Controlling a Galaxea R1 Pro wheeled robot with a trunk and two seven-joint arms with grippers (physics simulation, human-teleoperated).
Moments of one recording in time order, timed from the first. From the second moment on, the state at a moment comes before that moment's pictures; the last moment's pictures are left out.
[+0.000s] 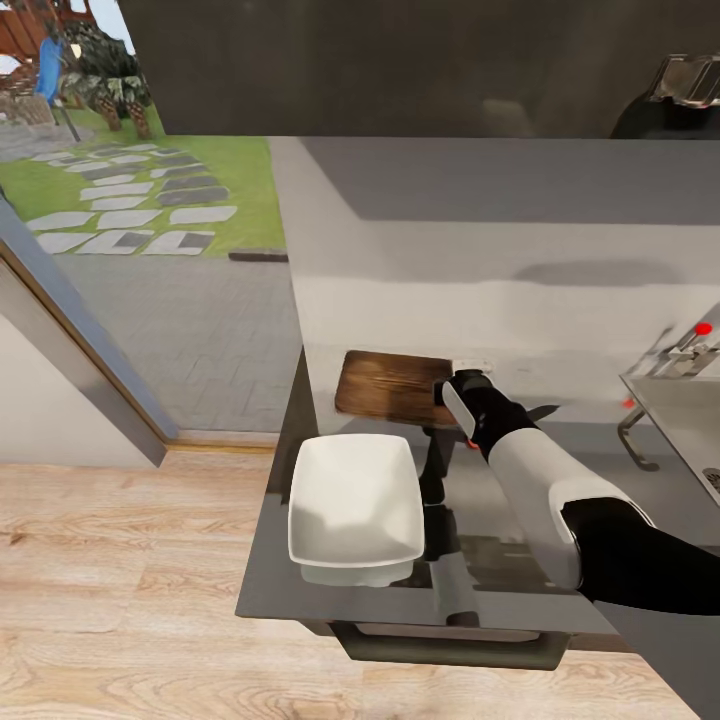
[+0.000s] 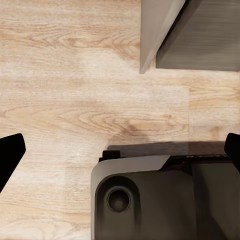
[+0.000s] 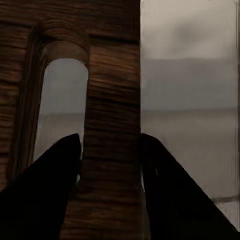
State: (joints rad) left arm -0.06 0.04 -0.03 -0.49 0.06 -0.37 -0.05; right arm -1.27 0.11 0.06 -0.41 -0.08 0.58 -0.34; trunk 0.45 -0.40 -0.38
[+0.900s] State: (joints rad) left arm -0.06 0.04 -0.03 -0.49 0.06 -0.37 -0.06; right arm -1.27 0.10 0.06 -0.42 -0.11 0.58 -0.34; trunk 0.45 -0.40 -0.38
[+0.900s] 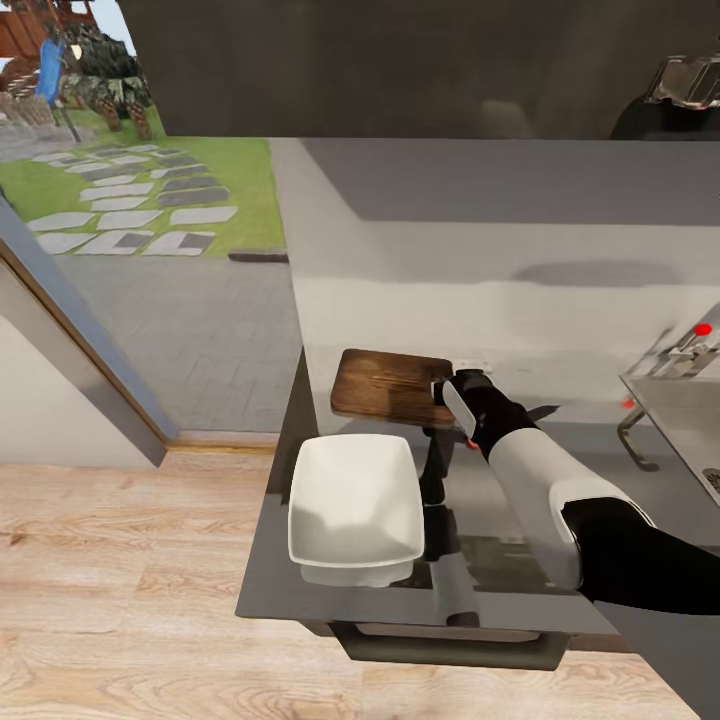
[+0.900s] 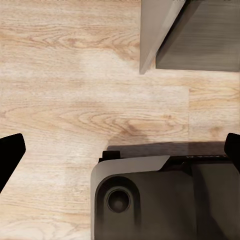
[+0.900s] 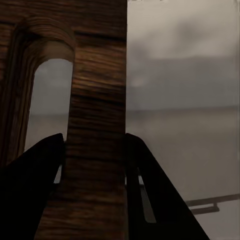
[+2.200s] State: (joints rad) left arm -0.06 0.04 -0.03 -0.48 0.06 -0.37 -0.06; right arm -1.27 0.10 0.06 -0.42 -0.11 0.58 -0.35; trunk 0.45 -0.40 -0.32
